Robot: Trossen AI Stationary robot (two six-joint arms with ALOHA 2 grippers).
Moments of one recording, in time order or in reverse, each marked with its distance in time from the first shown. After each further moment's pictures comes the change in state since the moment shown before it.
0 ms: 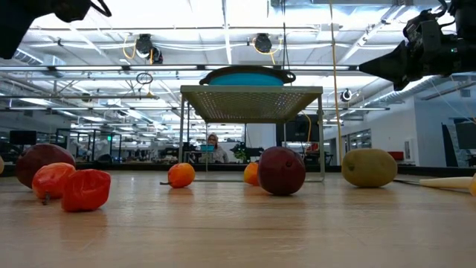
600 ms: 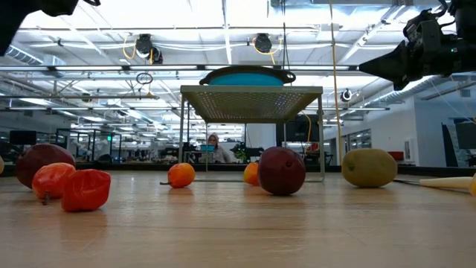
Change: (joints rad) left arm -0.070 0.000 -0.001 0.016 -0.043 -0.219; right arm 0.000 0.000 0.001 0.000 0.000 -0.003
